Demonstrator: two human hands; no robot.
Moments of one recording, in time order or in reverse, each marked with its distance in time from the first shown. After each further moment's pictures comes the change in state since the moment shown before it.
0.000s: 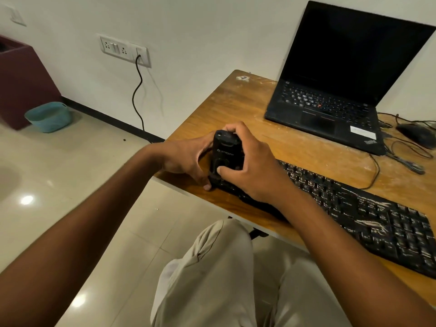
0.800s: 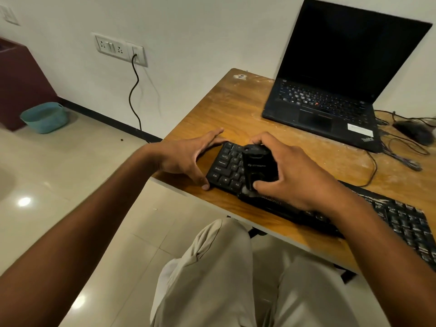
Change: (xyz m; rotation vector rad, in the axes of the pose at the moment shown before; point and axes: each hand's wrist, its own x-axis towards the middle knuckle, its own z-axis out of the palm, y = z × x) left_hand -0.003 0.002 -0.002 0.007 -0.044 -0.029; right_hand -0.031 0.001 -0.056 -0.164 -0.207 0.197
